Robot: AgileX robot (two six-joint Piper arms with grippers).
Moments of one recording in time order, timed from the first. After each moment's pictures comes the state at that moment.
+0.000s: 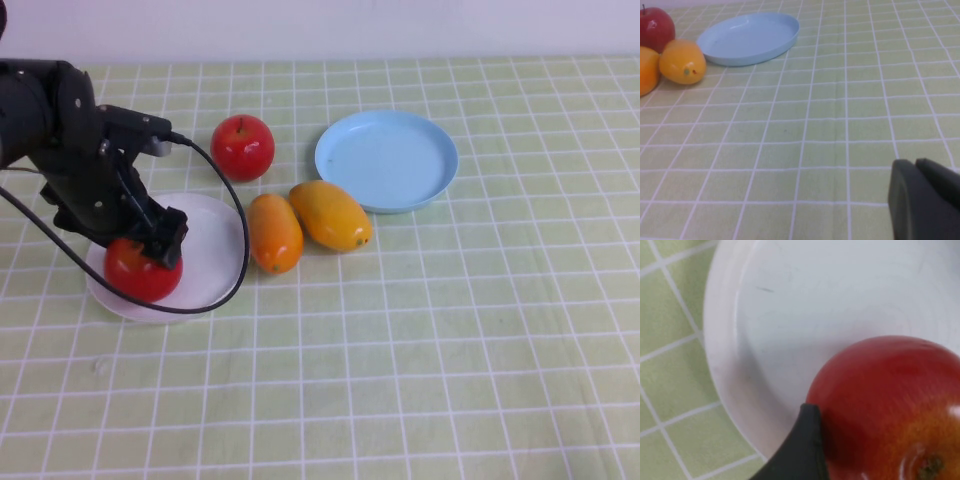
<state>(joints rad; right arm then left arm) 0.04 -0.01 0.03 0.51 0.37 -0.37 -0.22 1.88 -1.45 -0.02 0.95 0.24</state>
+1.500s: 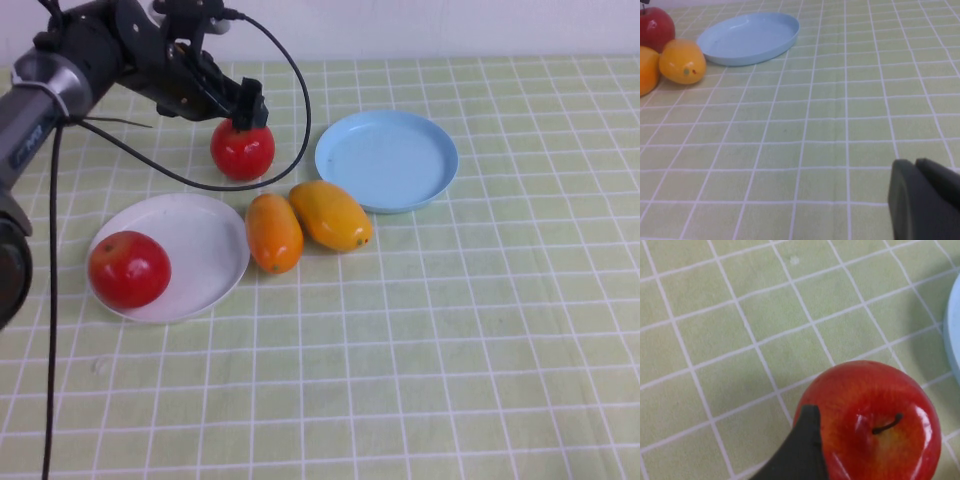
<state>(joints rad) 0.04 -0.01 0.03 0.51 0.37 -0.37 -0.24 2.28 -2.12 -0.33 0.78 0.35</state>
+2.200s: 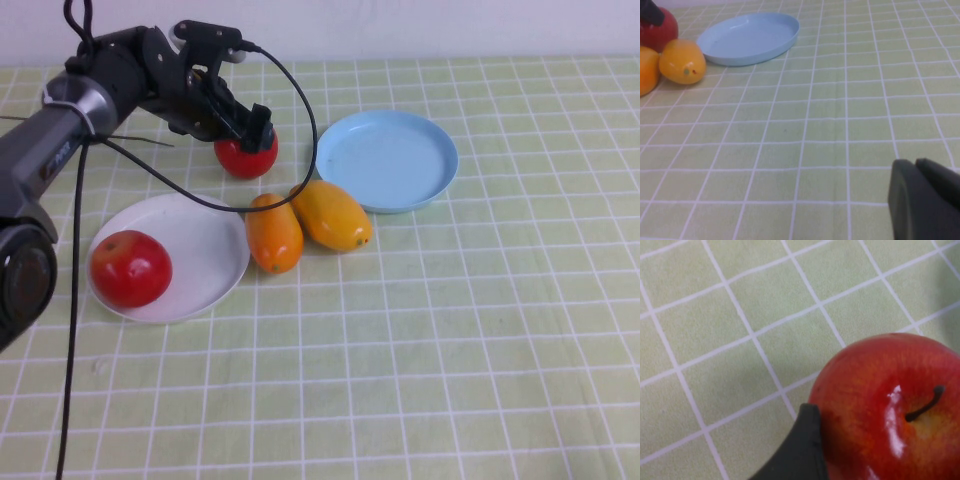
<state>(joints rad) 0.04 -0.01 0.03 0.51 0.37 -0.37 -0.26 2.36 -2.13 -0.29 0.74 0.39</state>
